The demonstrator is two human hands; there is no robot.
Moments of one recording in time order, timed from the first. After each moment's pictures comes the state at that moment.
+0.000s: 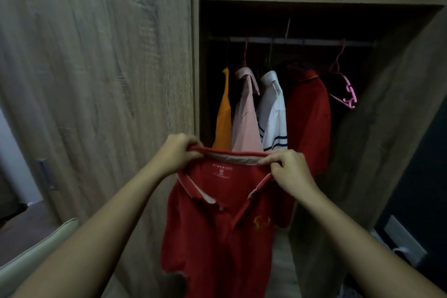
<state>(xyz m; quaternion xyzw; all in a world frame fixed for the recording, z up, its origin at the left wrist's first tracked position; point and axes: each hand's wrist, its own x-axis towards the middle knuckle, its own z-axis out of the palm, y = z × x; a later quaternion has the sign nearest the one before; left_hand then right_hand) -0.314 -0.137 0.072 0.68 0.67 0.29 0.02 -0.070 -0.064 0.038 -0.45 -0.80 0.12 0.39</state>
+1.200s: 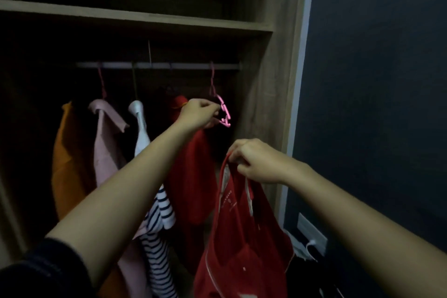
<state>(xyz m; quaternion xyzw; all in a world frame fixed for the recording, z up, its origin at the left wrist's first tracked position) -0.027 0.133 0.169 0.64 0.48 0.52 0.30 0.133 0.039 0.134 -0.46 -0.87 -0.03 0.15</state>
